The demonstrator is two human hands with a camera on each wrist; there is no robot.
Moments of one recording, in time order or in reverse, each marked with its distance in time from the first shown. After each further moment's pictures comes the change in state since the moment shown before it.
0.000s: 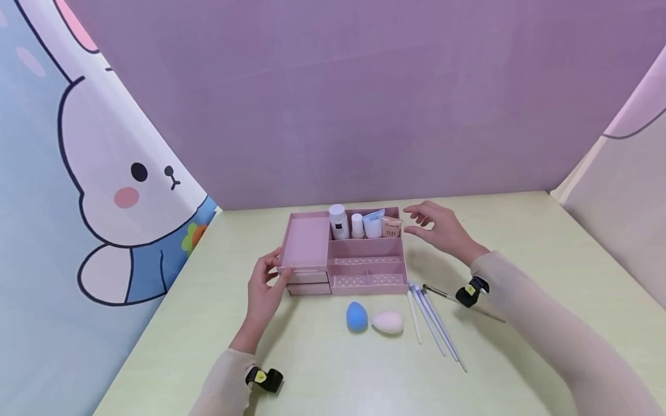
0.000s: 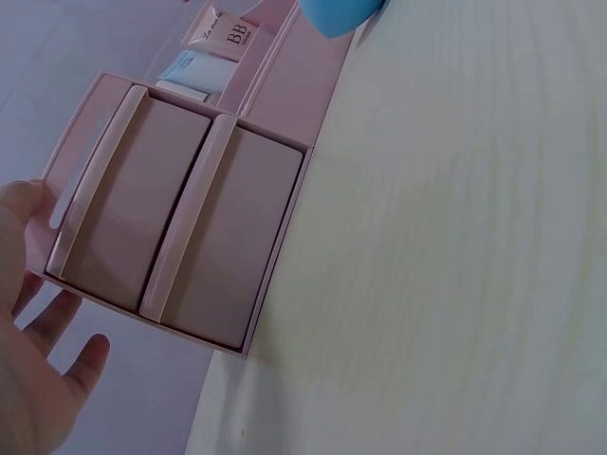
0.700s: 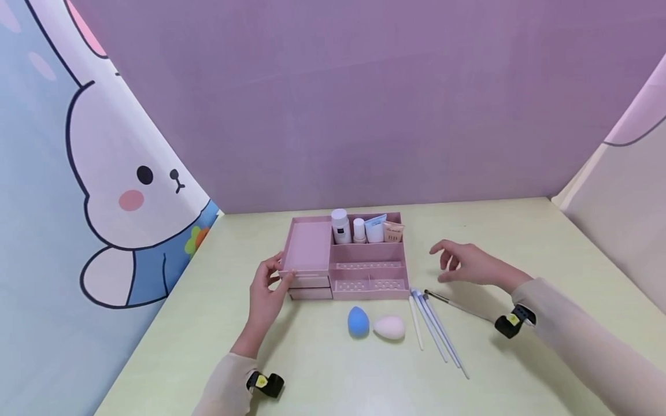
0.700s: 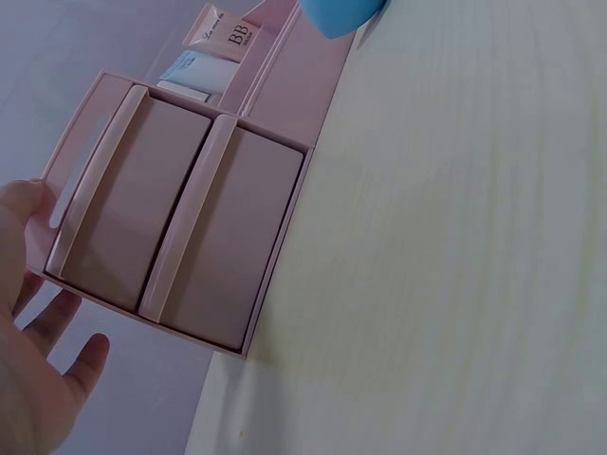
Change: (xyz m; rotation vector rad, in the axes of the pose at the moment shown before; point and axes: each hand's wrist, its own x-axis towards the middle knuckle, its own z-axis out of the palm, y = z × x) left_hand -0.002 0.003 0.000 -0.006 0.006 0.000; right_hand -0.056 0.010 -0.037 0.090 -0.516 0.235
